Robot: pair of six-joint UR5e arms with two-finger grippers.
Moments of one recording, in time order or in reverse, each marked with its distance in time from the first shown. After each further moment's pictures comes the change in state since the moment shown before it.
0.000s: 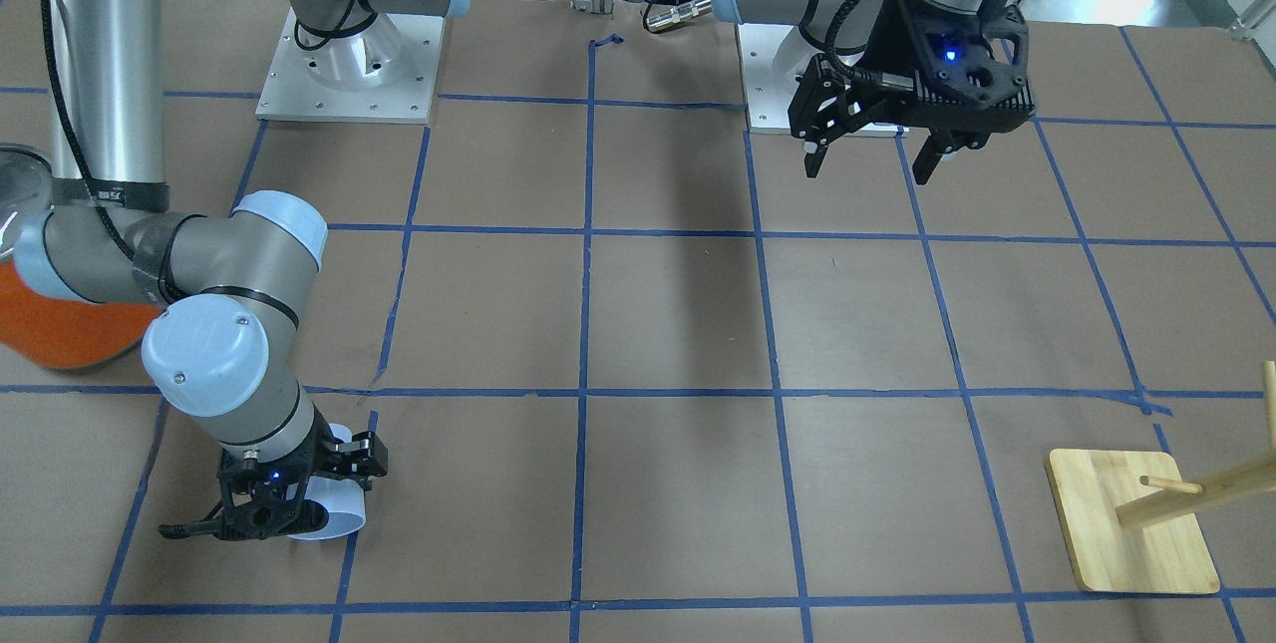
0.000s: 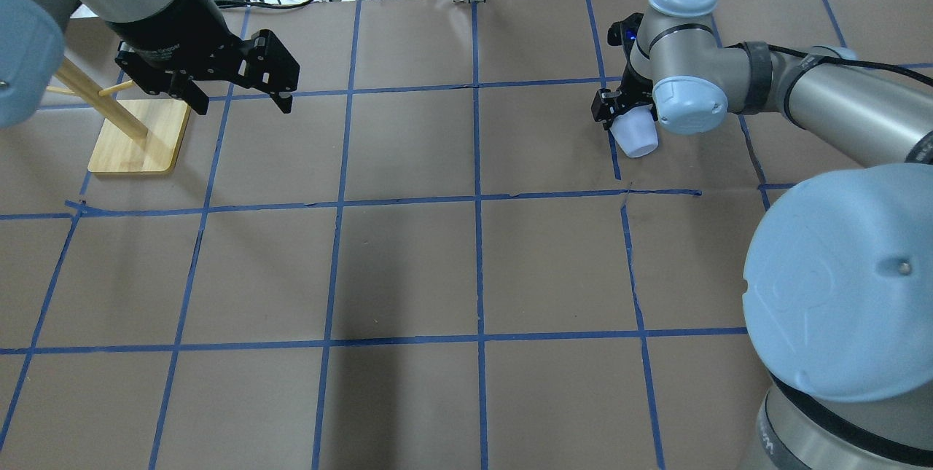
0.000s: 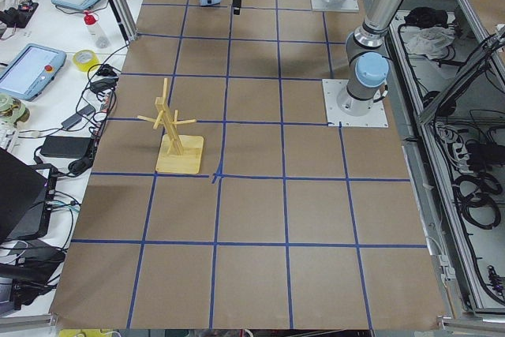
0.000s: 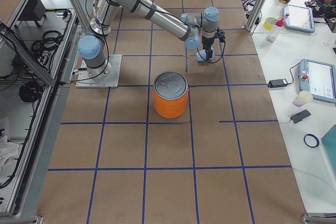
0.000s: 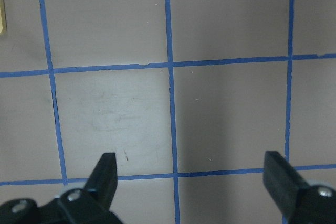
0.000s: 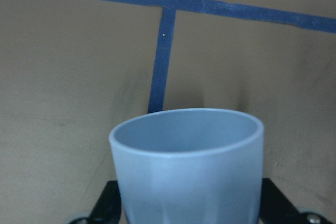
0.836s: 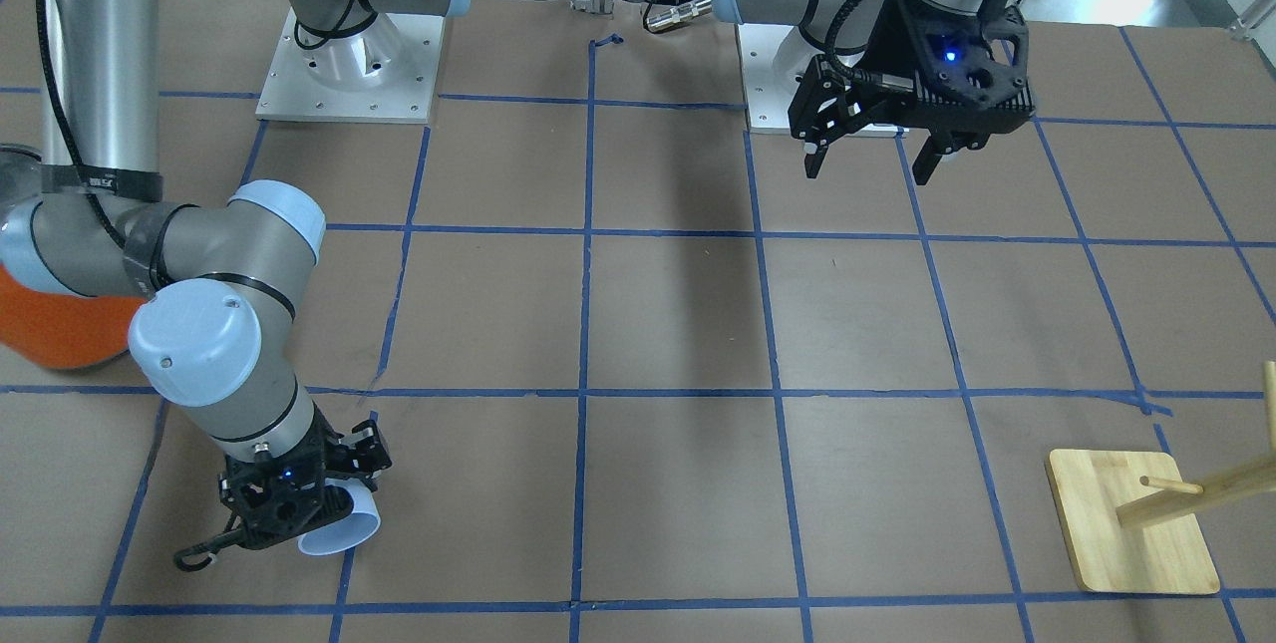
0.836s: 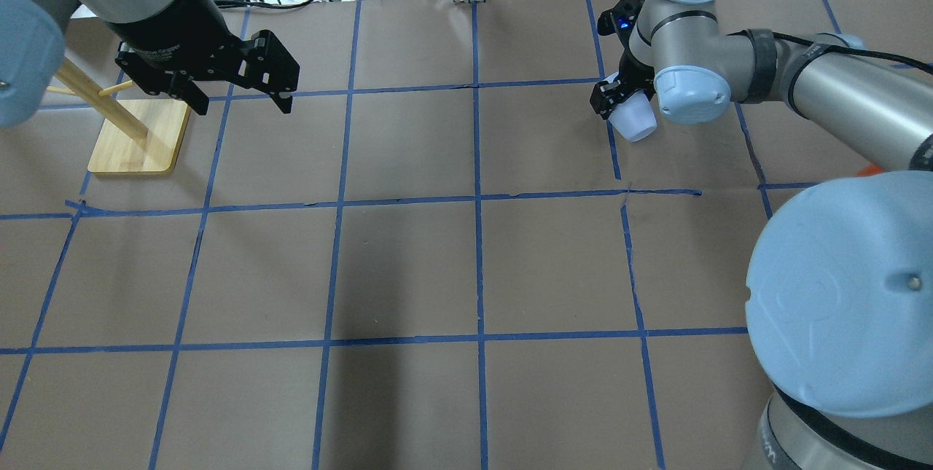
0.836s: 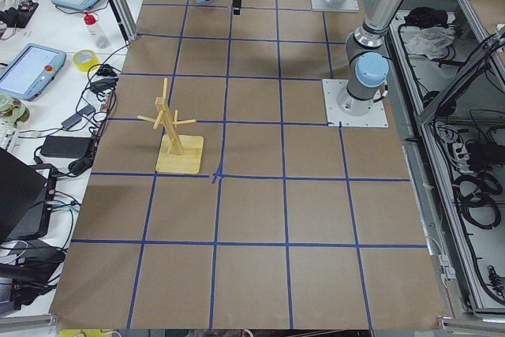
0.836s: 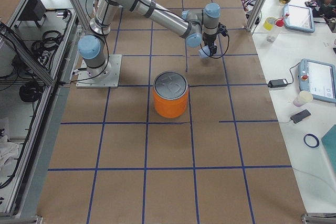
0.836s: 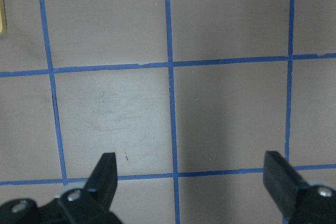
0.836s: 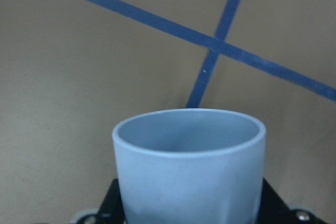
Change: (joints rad) left arm 0.000 0.000 -0.001 0.001 0.000 0.000; right arm 0.021 -0.025 -0.033 -0.003 0.045 -0.307
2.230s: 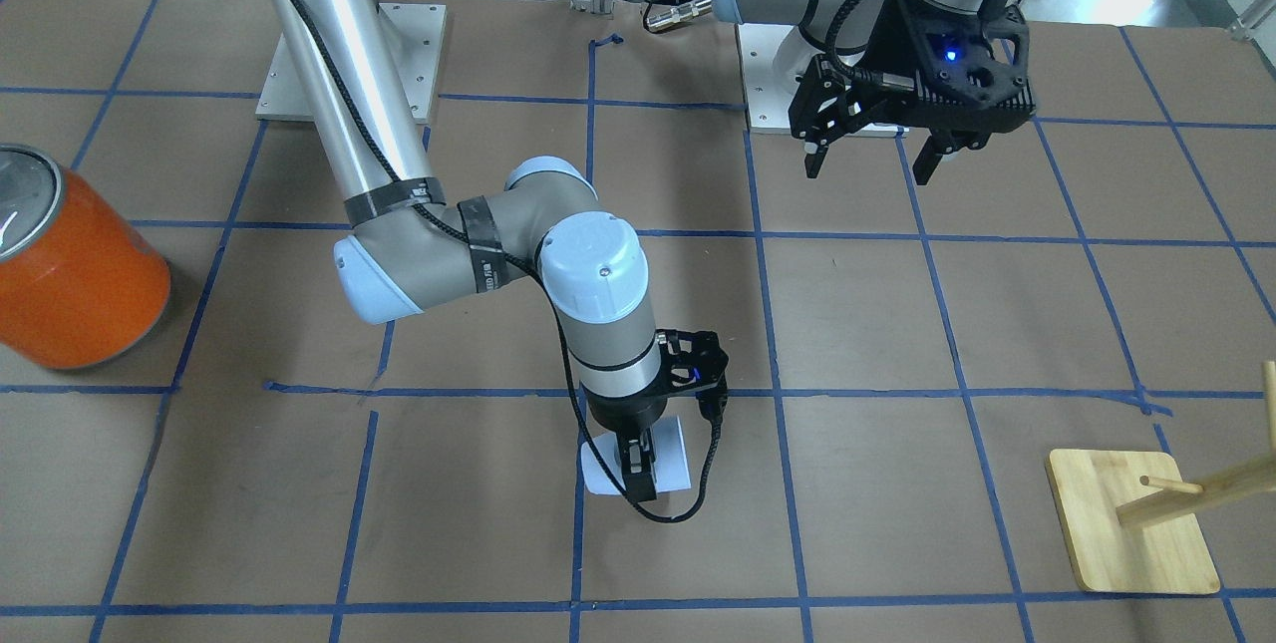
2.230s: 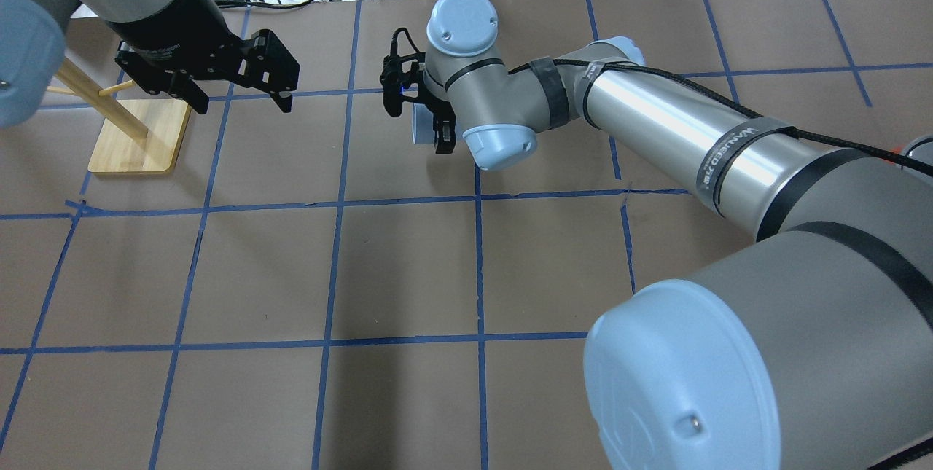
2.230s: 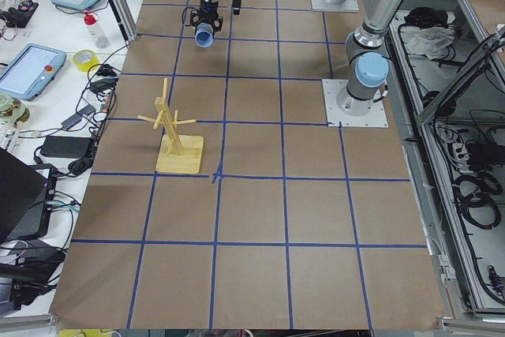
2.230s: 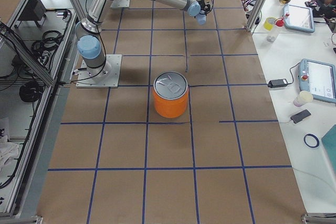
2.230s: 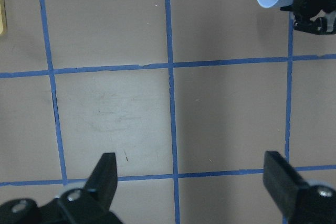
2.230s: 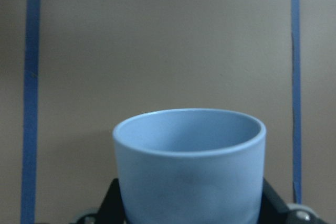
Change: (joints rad) left arm 0.000 0.000 0.000 0.002 0.000 0.000; right arm 0.422 0.117 -0.149 -0.108 0.058 -0.736
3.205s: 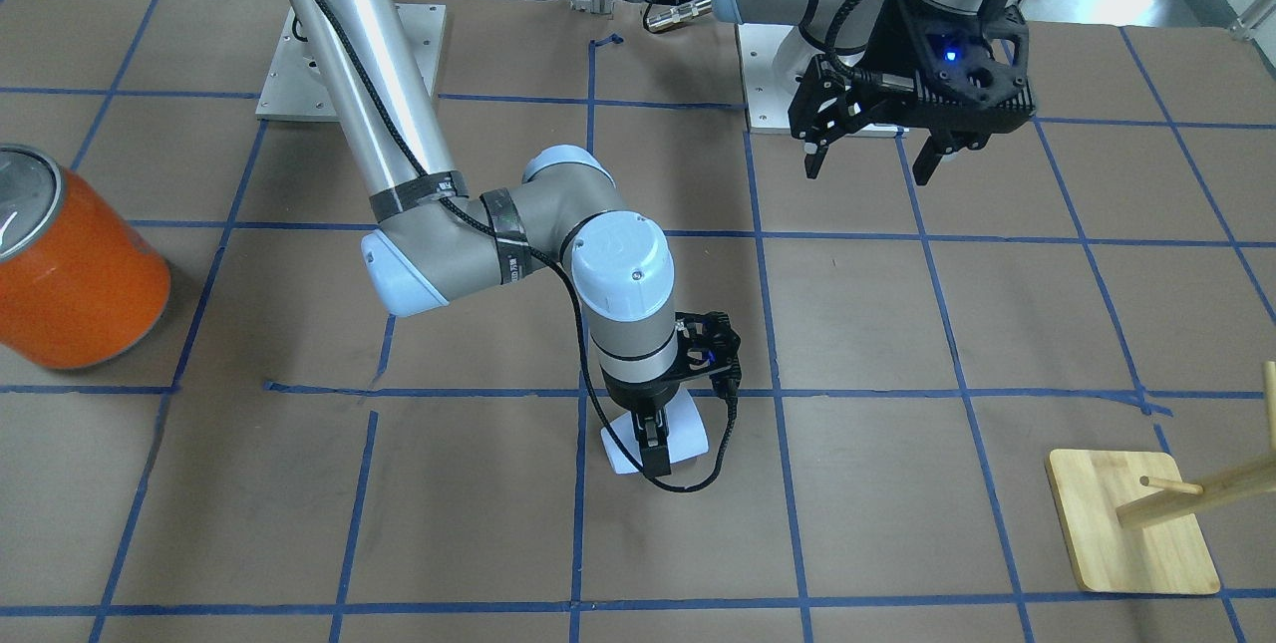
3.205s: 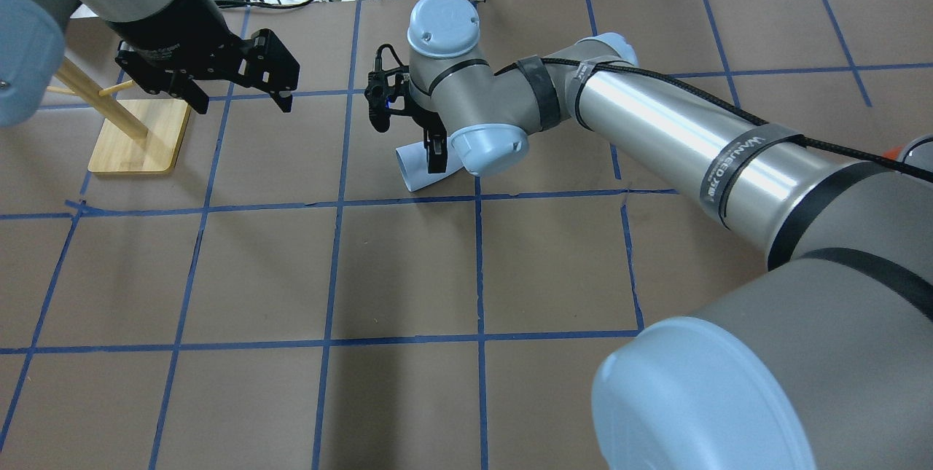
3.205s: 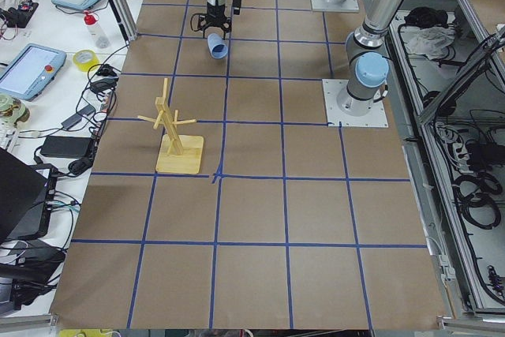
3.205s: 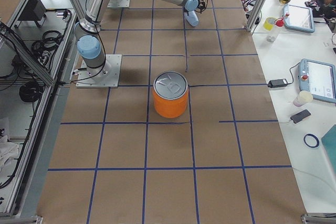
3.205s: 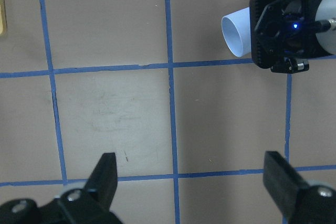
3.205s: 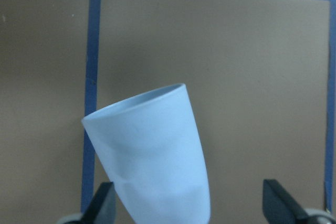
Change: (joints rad) left arm 0.000 0.000 0.000 0.000 0.000 0.000; right arm 0.000 -0.071 0.009 0.123 0.010 0.045
